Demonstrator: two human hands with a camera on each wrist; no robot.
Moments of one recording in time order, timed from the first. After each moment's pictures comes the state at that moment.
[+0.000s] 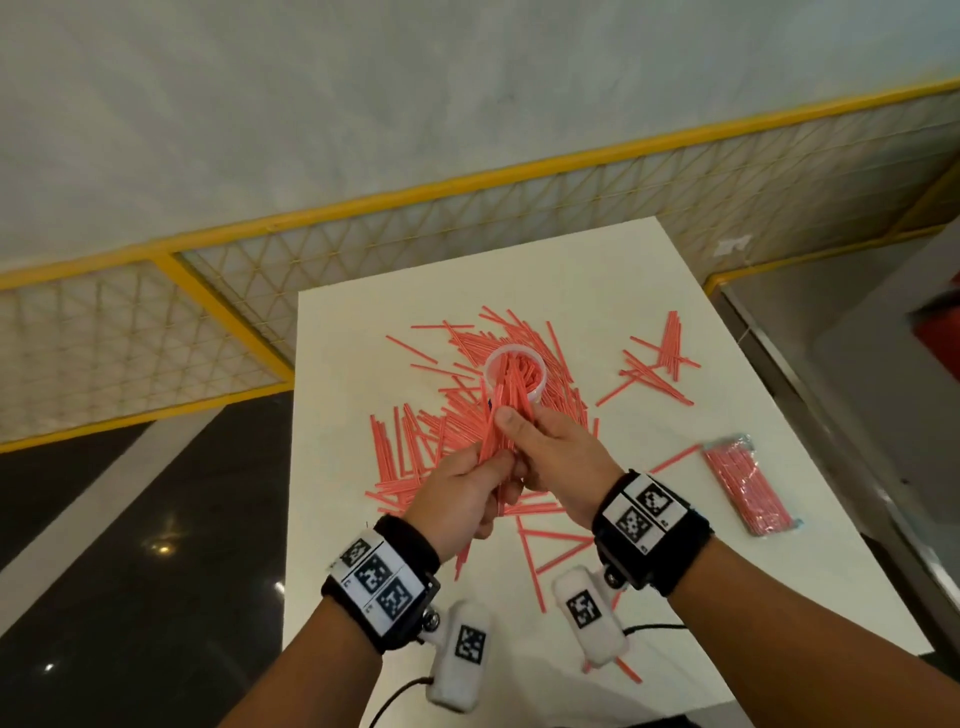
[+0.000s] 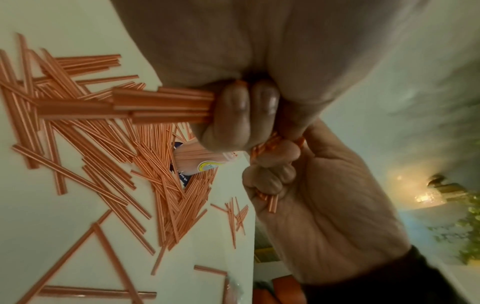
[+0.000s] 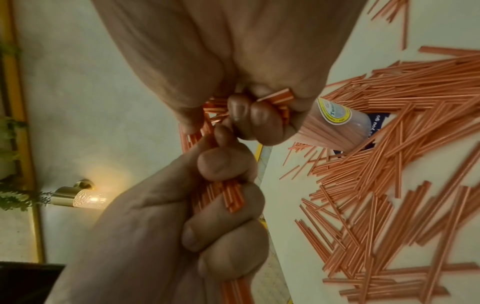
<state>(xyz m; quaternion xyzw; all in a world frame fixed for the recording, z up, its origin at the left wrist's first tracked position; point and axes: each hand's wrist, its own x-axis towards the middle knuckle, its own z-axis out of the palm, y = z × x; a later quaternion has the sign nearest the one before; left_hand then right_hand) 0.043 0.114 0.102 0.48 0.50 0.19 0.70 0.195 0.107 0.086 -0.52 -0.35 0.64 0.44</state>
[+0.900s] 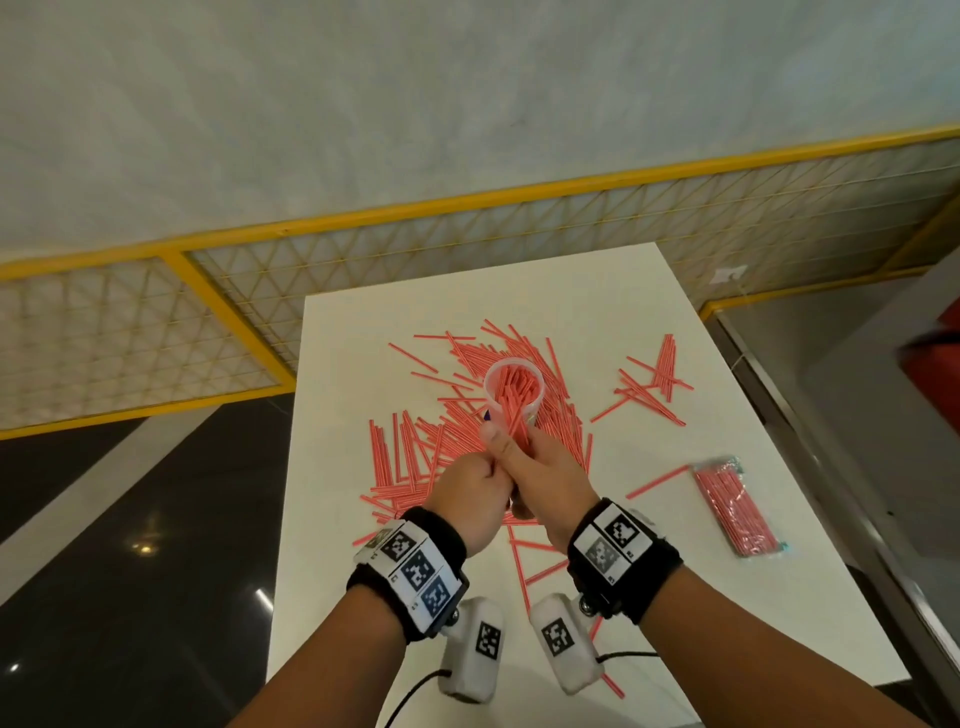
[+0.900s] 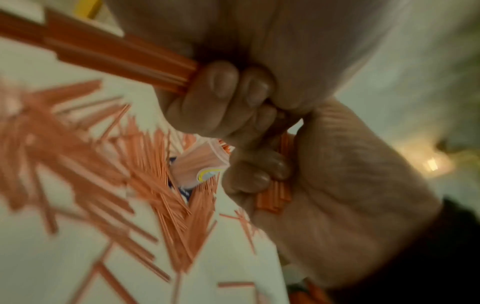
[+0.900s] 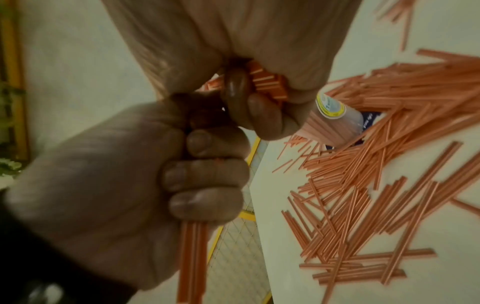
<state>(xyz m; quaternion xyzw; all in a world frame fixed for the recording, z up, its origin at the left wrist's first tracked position) 0.061 0.113 0.111 0.65 0.54 0.14 0.51 0.182 0.098 0.086 -0.57 -0.36 0.60 0.43</state>
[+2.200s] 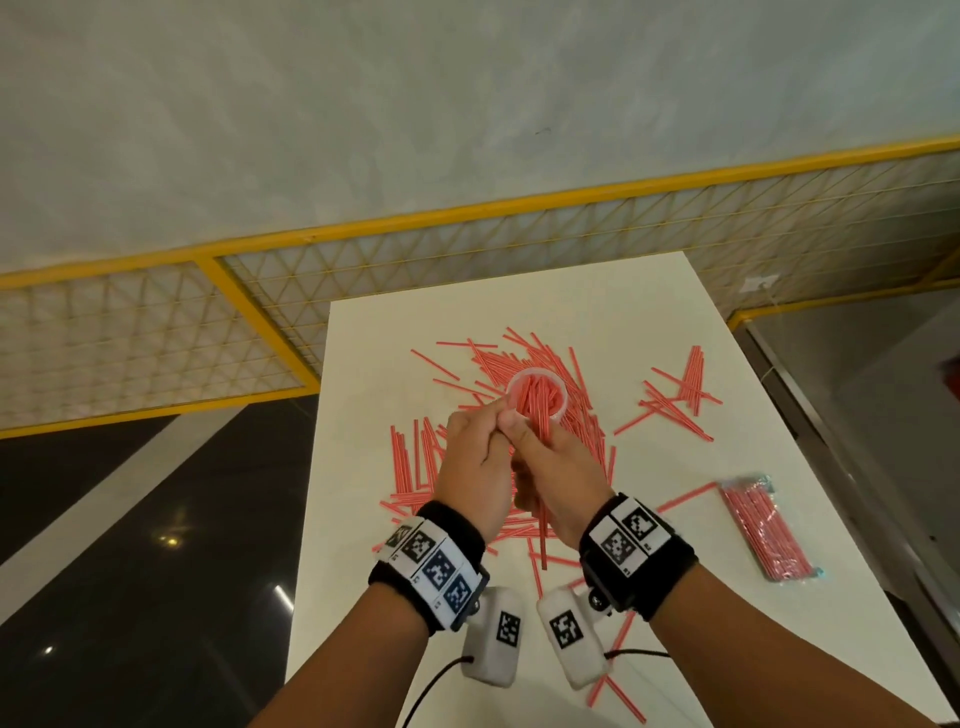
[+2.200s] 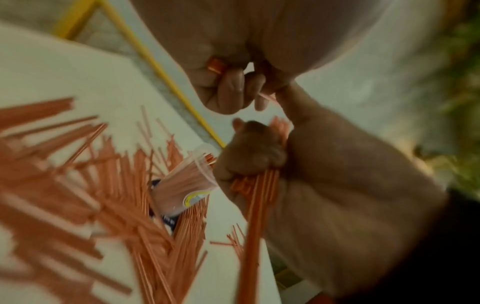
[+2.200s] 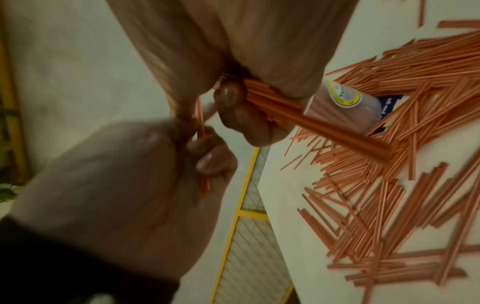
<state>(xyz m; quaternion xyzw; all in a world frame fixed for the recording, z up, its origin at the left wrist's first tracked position) 0.062 0.128 0.120 0.61 0.57 0.31 0.45 0.177 0.120 0.086 -0.52 -0.30 0.65 0.46</state>
